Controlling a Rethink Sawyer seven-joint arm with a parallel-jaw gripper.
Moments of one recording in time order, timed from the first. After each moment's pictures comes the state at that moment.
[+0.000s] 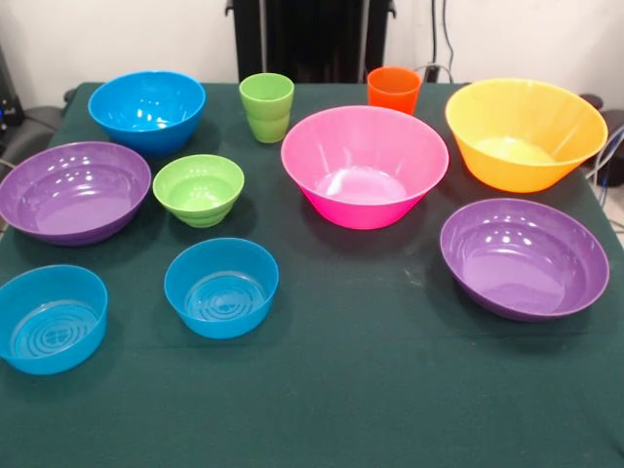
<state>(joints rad) -0.12 -1.11 0.01 2.12 0.00 0.53 1.59</state>
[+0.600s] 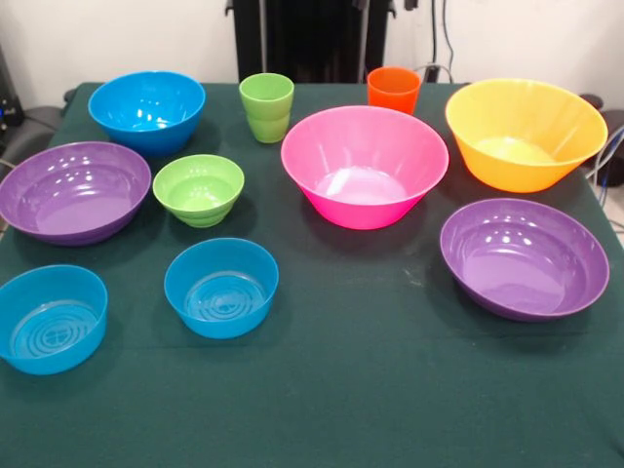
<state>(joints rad) -0.22 -1.09 0.03 2.18 -0.04 0.35 1.59</state>
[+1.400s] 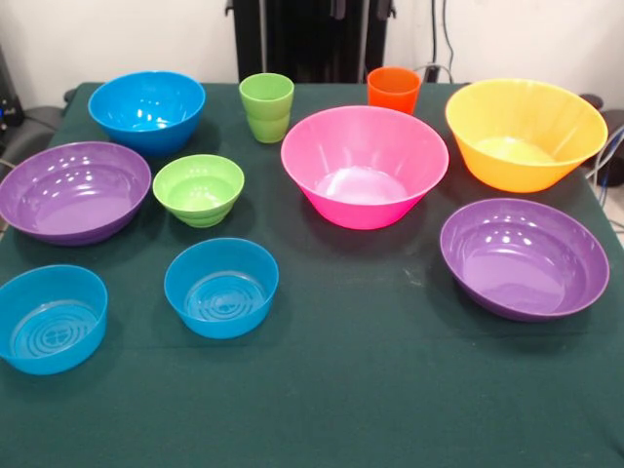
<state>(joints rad) -0.30 -1.08 0.07 2.30 -0.18 0.20 1.59</state>
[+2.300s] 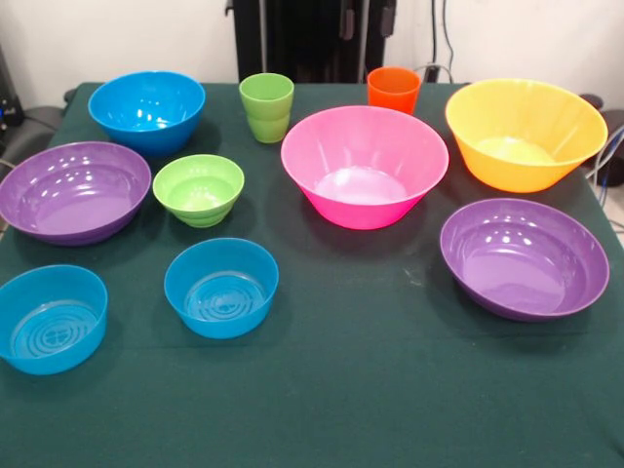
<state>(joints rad) -0.28 -0.96 0.04 2.34 -0.35 0.00 1.59</state>
